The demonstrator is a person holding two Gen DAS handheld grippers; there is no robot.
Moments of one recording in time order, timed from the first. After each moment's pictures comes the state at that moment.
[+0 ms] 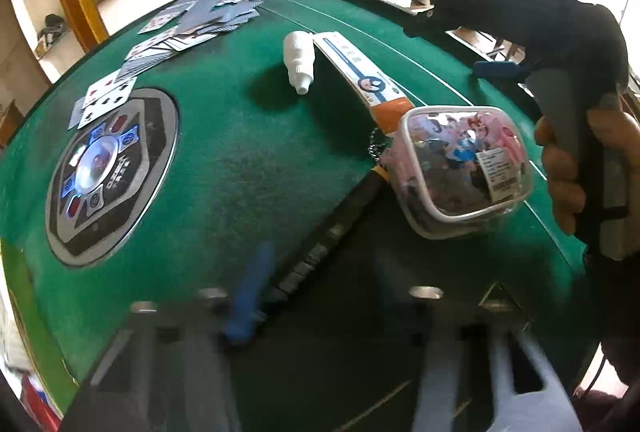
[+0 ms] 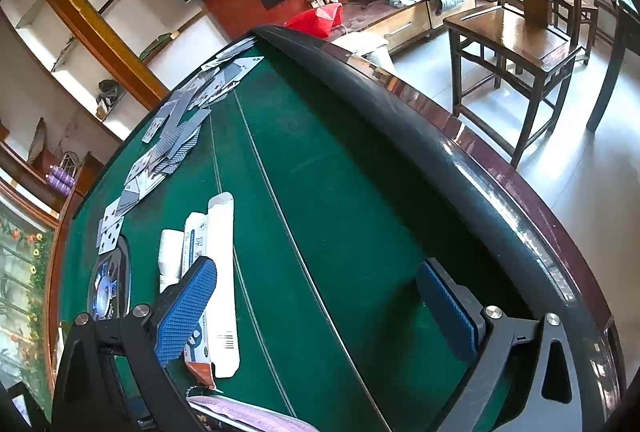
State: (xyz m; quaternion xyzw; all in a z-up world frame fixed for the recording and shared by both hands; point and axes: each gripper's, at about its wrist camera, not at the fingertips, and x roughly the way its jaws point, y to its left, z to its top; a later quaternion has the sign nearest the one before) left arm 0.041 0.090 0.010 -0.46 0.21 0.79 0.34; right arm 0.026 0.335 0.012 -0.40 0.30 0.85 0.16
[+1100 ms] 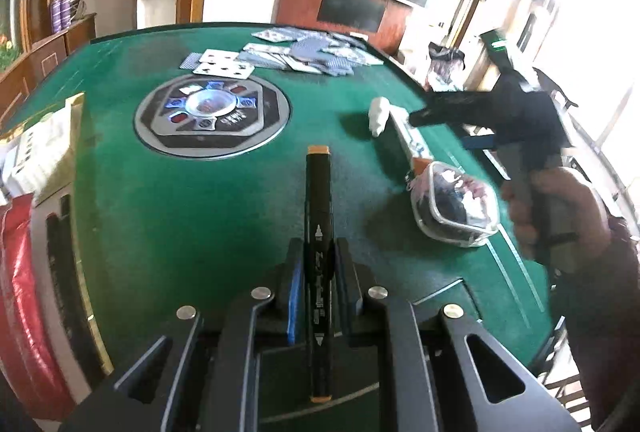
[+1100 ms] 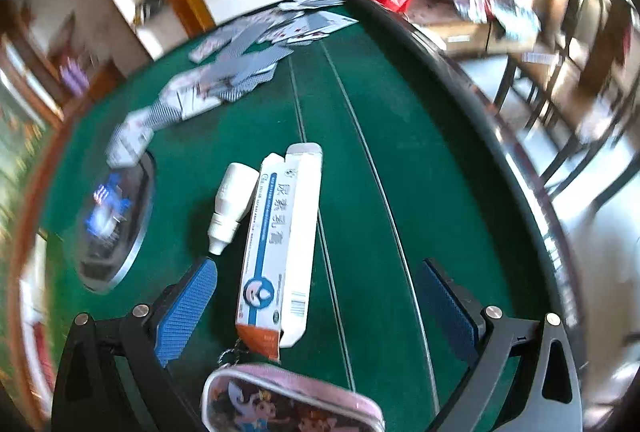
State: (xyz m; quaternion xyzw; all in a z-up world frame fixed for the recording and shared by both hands) left arm 0.090 -0.016 0.043 -0.41 -0.01 0.87 0.27; right arm -0.014 0.259 0.033 -0.49 0.14 0.86 0.09
